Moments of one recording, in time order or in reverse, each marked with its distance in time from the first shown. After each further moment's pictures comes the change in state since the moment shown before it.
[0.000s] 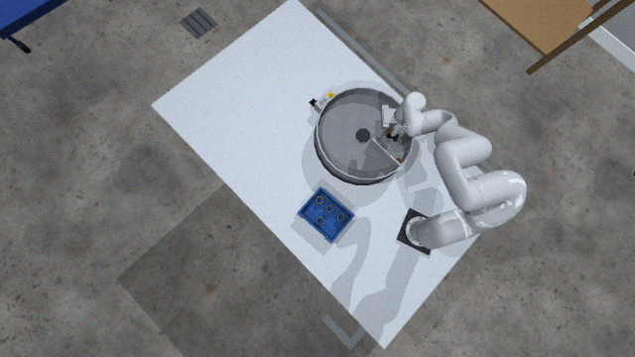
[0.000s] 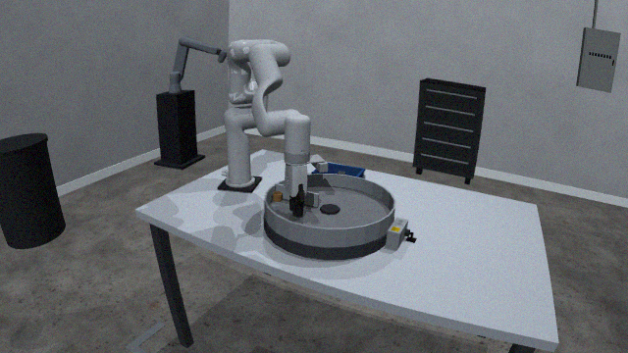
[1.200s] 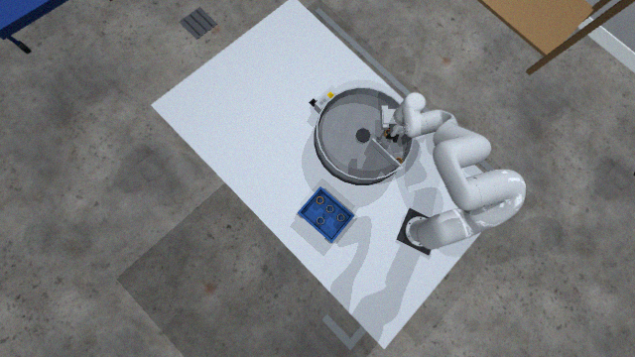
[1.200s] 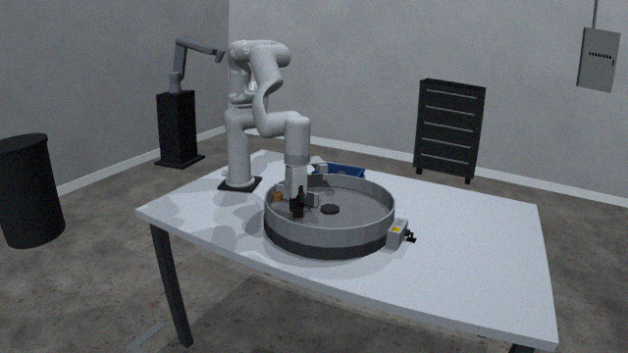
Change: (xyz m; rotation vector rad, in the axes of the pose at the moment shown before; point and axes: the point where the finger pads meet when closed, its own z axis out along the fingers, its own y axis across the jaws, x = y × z) arm 0.000 0.000 0.004 0.000 0.000 0.000
